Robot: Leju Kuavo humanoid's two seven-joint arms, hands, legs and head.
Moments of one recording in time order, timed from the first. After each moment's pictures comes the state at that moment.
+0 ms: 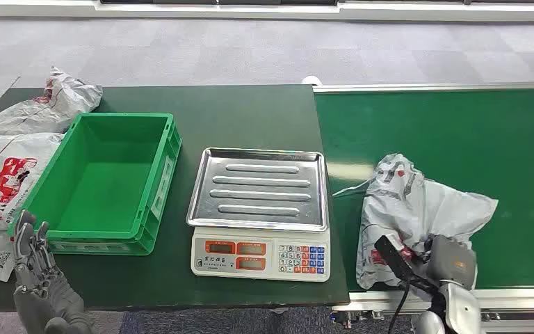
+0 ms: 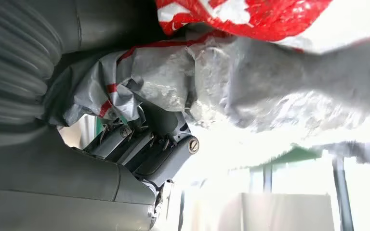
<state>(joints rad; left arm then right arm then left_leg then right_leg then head) 0.37 -0.08 -0.20 -1.95 -0.33 0.49 -0.62 0.06 -0.08 -0.23 -1.42 1.25 -0.18 0.08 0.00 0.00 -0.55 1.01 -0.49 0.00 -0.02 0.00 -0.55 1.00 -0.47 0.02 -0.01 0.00</state>
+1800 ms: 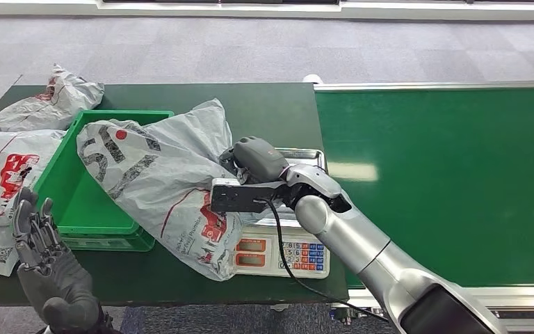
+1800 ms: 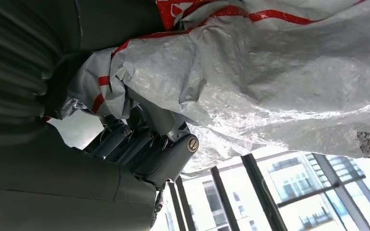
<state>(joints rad) 0.25 -0.14 -0.20 -1.92 -0.30 0.43 -0.63 -0.76 0.09 0.71 -1.00 0.45 0.14 -0.28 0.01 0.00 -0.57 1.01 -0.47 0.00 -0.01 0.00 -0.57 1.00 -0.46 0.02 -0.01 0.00</state>
